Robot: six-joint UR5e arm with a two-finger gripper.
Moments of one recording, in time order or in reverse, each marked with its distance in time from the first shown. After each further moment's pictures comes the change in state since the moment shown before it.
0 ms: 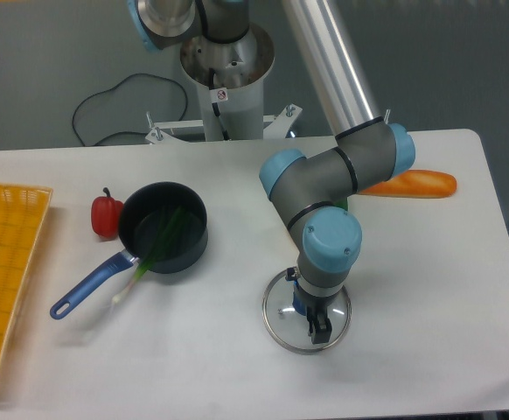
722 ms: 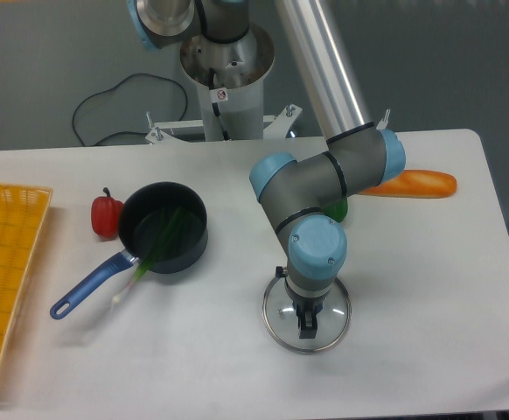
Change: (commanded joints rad) arm -0.002 -0.003 -0.002 -0.026 0.072 0.161
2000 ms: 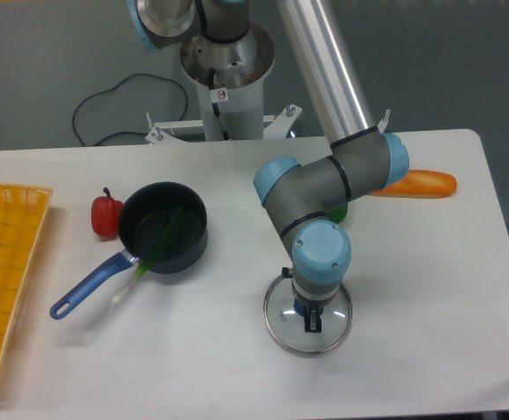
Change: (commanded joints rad) arm 0.008 -0.006 0.006 0.000 0.012 0.005
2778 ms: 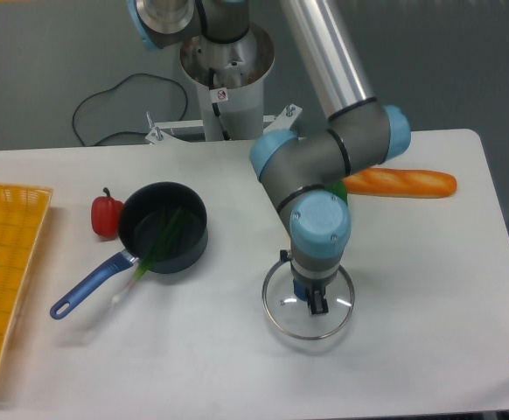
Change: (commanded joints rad) arm 0.029 0.175 -0.052 -0.087 -0.002 -0.251
